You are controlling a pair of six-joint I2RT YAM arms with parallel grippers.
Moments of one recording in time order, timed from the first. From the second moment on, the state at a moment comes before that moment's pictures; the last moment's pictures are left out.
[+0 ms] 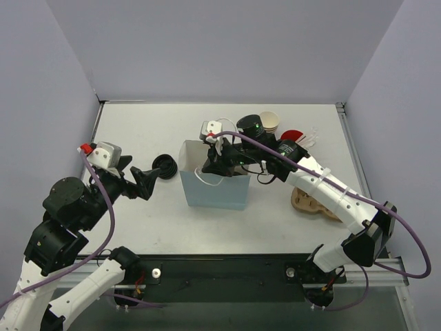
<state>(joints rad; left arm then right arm) -0.59 0.59 1.17 -0.65 -0.11 -0.12 0.80 1.46 1.45 -0.50 -0.54 -0.32</state>
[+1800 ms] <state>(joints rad) -0.59 0.57 1.17 -0.67 -0.13 -0.09 0.82 1.55 1.40 -0.13 -0.11 0.11</state>
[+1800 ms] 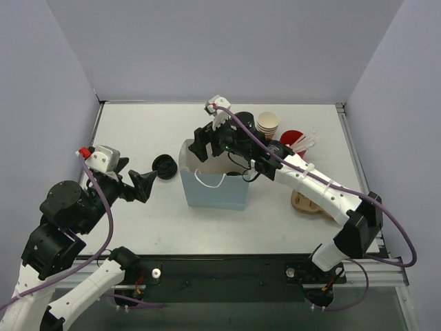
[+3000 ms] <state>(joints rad) -0.59 0.58 1.07 -0.58 -0.03 -0.28 0.86 0.92 1.35 -0.87 0.35 0.53</state>
